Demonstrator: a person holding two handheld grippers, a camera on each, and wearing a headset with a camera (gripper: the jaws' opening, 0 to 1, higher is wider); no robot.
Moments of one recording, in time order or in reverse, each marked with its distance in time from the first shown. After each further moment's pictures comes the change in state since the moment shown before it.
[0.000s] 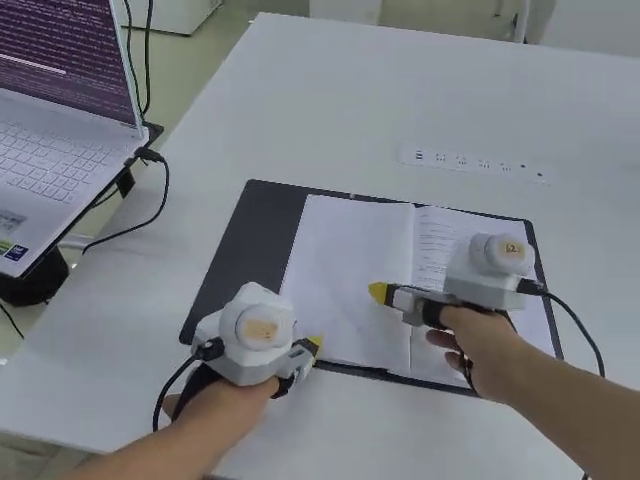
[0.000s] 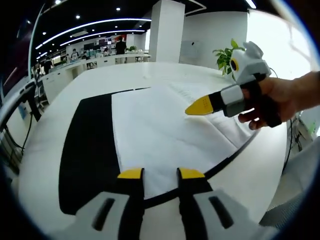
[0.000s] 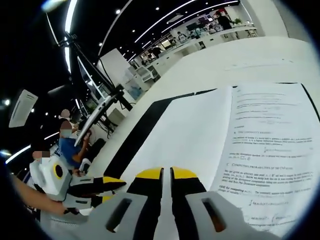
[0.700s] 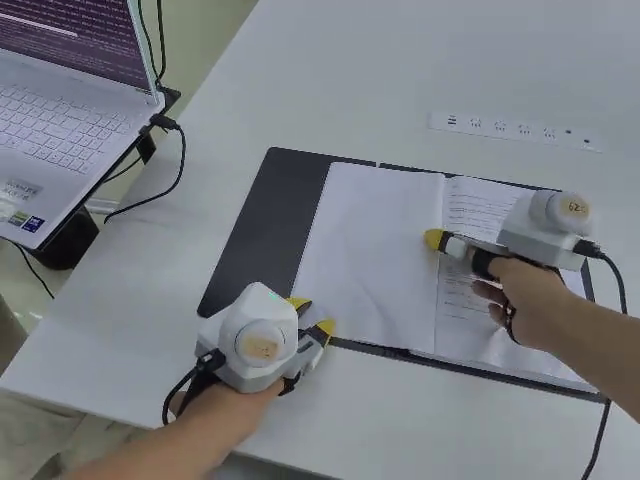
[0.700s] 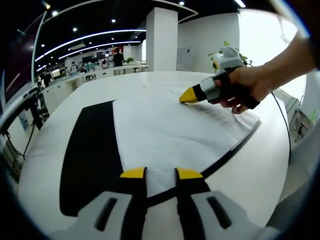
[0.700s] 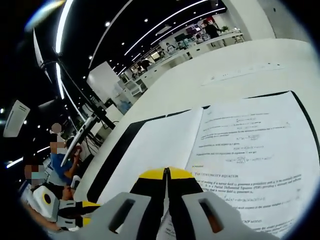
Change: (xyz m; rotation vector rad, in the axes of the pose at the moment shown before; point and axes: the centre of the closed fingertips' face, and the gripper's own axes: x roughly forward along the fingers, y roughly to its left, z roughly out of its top) left arm 0.000 0.005 0.000 0.073 -0.108 0.003; right arm 0.008 -0.051 0.050 0.052 -0.123 -0.082
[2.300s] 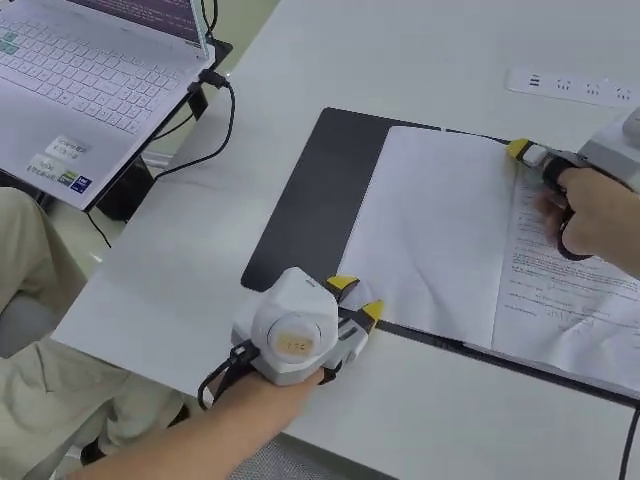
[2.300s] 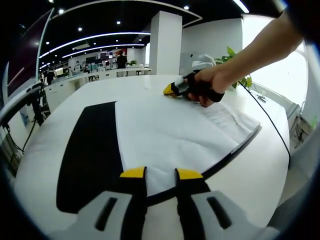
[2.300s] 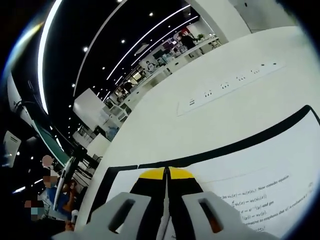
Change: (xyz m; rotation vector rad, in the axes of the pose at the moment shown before) left arm -0.002 0.000 0.002 -0.038 -0.037 0.006; right arm 0.075 -0.070 0.080 0.168 -0.152 -0.087
